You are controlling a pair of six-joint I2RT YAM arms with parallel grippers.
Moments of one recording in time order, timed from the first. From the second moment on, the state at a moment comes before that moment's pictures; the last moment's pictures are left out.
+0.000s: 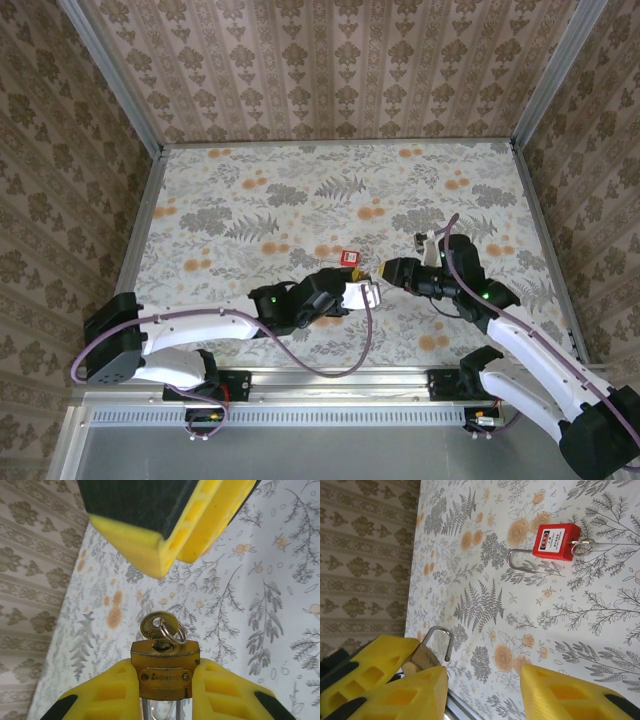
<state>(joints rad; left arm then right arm) -1.29 1.31 0.82 -0.08 -0.34 0.56 0.40 0.82 0.54 -0.31 -0.50 0.78</state>
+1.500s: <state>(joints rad) -1.22 1.39 0.94 -0.31 -0.08 0.43 0.55 0.96 0.48 -0.13 -0.60 0.71</state>
